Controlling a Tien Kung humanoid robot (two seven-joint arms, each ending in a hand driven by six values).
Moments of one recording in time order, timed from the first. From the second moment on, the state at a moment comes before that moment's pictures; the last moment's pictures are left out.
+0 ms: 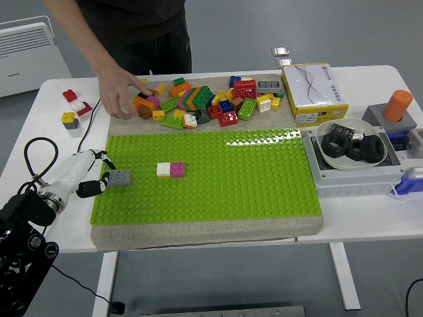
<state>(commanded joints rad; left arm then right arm) -0.15 0.24 -1.29 -1.41 2.15 -0.09 0.16 0.04 -0.08 1.16 0.18 -1.35 -0.15 -0.22</state>
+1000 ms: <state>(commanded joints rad) -0.06 0.18 -1.53 -1.57 2.13 -0.09 0.16 0.04 -0.08 1.19 0.18 -1.38 -0.14 -0.22</state>
